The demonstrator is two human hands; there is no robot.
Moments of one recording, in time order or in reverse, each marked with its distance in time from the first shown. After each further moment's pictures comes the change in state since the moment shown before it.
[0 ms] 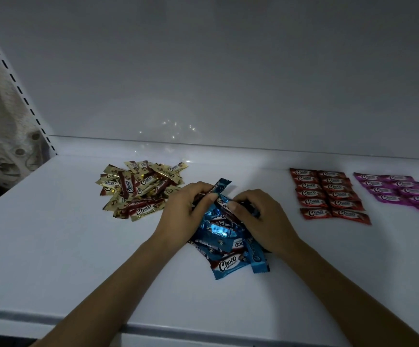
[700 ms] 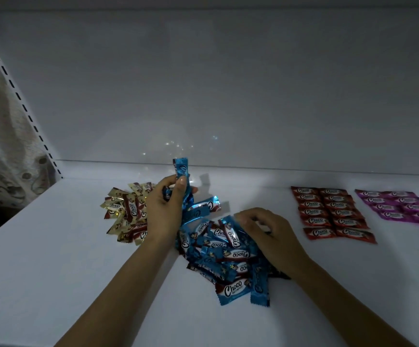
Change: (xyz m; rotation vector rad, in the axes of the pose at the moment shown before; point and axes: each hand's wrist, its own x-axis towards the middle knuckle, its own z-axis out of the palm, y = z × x) left_hand 0.030 0.015 -0.022 -0.517 0.444 -0.327; right_hand -0.002 -0.014 -0.013 0.299 0.016 0.002
